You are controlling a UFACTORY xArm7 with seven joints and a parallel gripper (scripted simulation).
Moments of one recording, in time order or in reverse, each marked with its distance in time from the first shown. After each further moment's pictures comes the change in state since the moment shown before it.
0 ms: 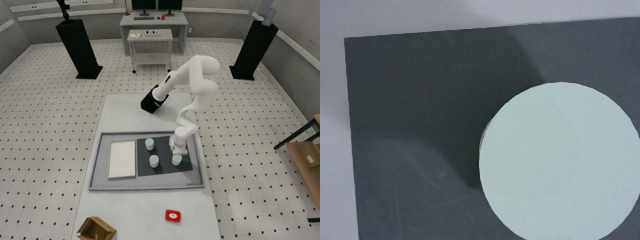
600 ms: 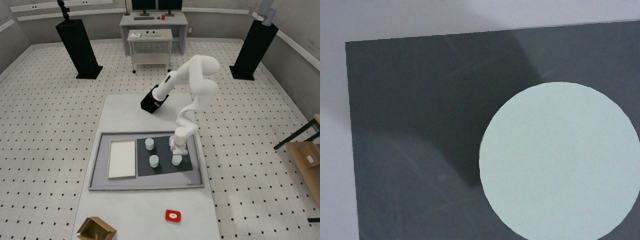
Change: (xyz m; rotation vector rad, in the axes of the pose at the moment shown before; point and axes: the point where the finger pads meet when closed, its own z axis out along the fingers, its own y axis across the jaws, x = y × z) arm 0.002 0.000 -0.002 0.000 0.000 0.000
